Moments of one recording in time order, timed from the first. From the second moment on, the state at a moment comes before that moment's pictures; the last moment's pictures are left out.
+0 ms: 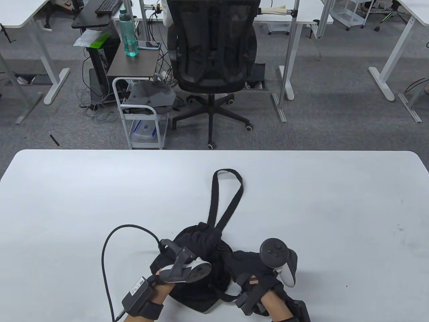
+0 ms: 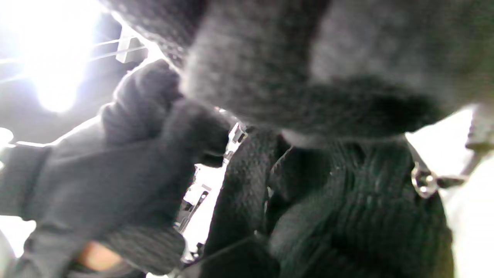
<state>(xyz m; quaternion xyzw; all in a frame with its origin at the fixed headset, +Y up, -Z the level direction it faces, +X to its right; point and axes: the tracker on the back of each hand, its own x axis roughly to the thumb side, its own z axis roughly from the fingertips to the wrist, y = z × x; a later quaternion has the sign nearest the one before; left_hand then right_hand) -0.111 -0.723 -0.331 0.20 -0.28 0.02 0.94 0.108 -0.766 -0.329 0.10 0.09 0.85 0.51</state>
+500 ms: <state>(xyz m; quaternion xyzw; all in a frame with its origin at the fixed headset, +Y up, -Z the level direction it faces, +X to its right) -0.099 -0.787 -0.352 -0.35 -0.27 0.14 0.89 0.083 -0.793 -0.323 0.18 0.34 0.79 0.47</state>
